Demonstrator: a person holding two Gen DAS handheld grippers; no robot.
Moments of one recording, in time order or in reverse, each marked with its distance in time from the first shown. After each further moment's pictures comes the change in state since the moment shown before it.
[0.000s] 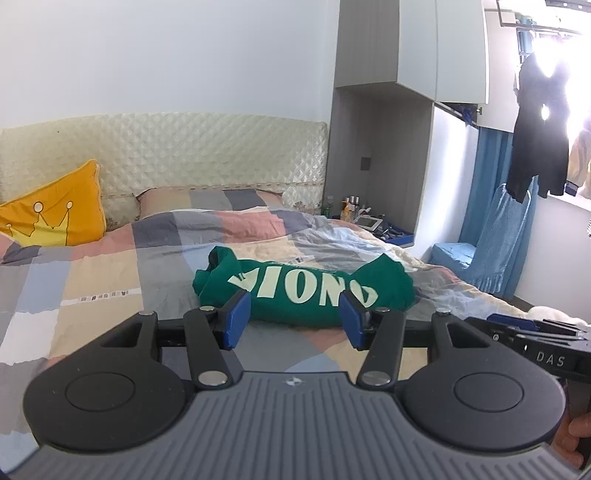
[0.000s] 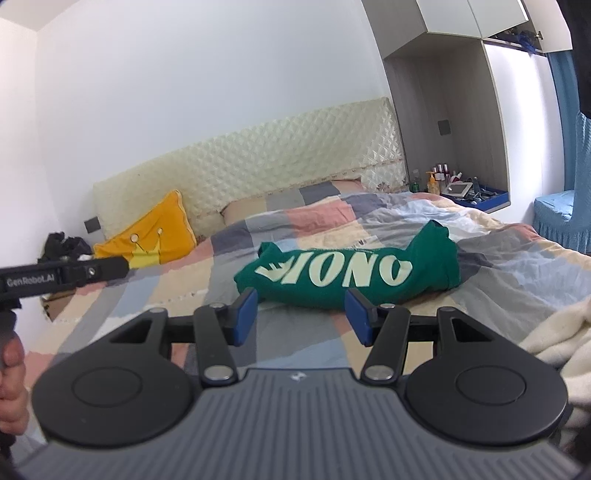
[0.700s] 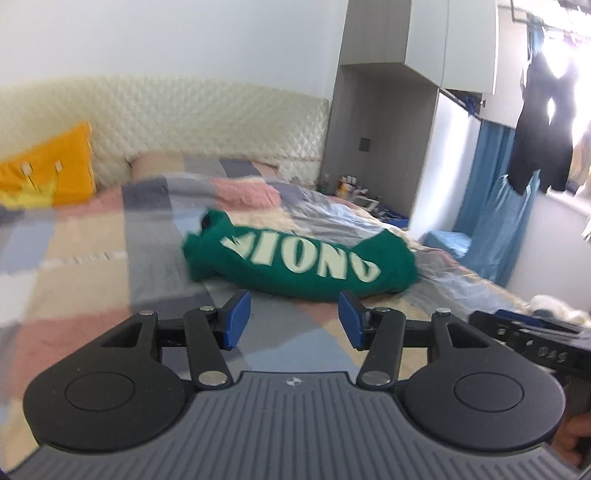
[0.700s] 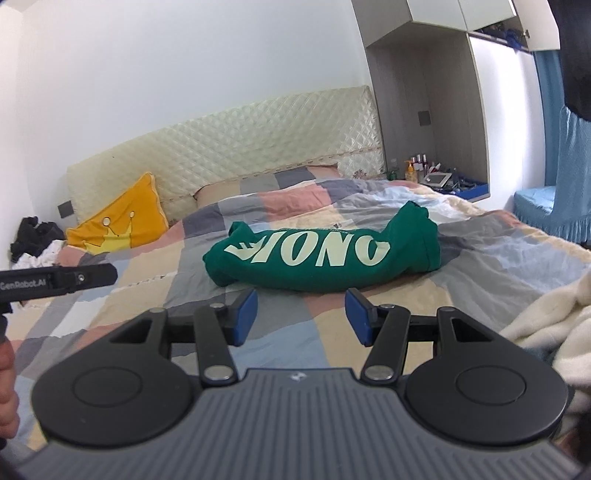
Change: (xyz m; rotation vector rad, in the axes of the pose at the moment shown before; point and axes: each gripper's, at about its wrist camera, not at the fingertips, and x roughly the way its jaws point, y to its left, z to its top) left arm 0.054 0.030 -0.043 -0.079 0.075 -0.062; right arm 0.023 -0.002 -0.027 -0.020 0.022 -0.087
